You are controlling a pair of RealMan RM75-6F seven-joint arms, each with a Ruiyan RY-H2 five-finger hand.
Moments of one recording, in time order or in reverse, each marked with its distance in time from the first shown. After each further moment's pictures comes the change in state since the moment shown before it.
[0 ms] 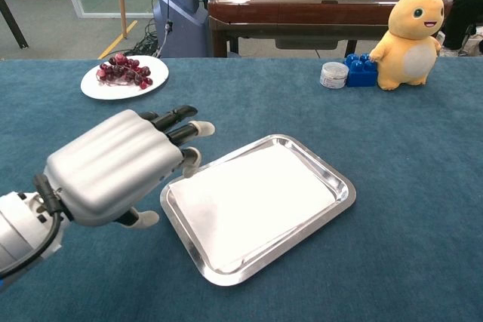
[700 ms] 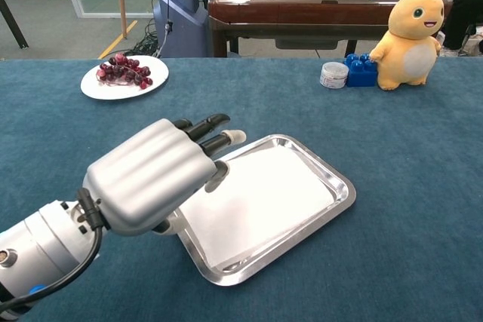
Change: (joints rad) left arm -0.051 -0.097 0.000 0.122 0.054 -0.014 -0.051; right arm -0.003 0.004 0.008 0.003 0.010 0.007 0.013
